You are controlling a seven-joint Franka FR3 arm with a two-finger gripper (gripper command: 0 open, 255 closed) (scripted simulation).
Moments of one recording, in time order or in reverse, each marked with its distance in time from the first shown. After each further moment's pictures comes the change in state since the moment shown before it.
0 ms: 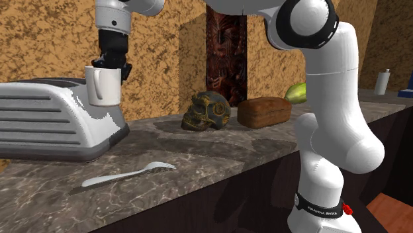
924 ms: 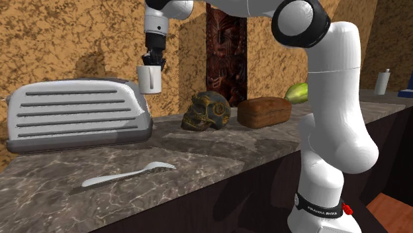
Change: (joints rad) arm -0.189 -0.052 -0.131 -0.011 0.031 -0.059 -0.308
